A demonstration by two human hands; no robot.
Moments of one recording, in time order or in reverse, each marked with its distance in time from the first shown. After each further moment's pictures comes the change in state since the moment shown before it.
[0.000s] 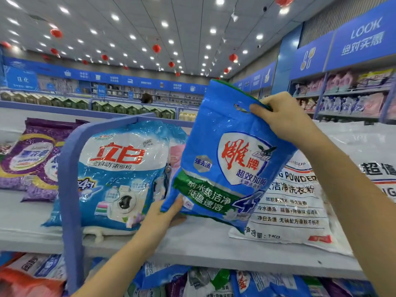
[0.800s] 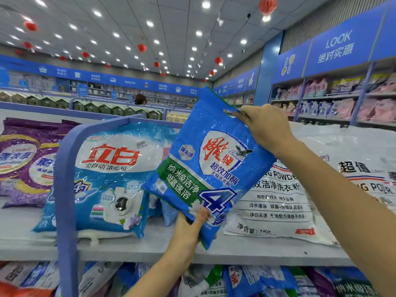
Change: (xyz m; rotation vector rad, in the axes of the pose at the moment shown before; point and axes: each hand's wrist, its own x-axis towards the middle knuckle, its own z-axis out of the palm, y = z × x) left_hand -0.008 -0.027 0.071 -0.377 0.095 -0.081; right_hand 0.001 -0.001 0.018 -0.639 0.164 -0.171
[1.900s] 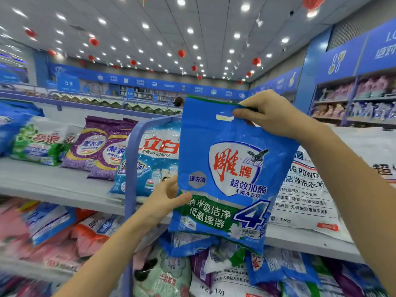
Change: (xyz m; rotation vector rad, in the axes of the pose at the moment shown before) left_hand -0.077 0.127 -0.071 0.718 -0.213 0.211; right_hand -0.005 -0.053 -0.084 0.632 -0.255 -0.317
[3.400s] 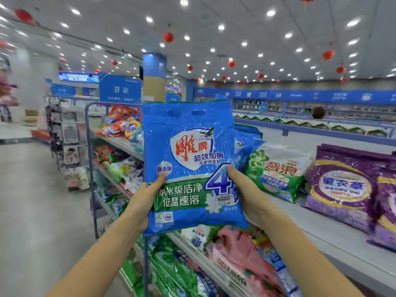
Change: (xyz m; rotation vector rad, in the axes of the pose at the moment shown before) left_hand -0.258 0.022 -0.611 -0.220 0.992 -0.227; right_hand 0.327 -0.498 0.444 1.766 -0.474 0.383
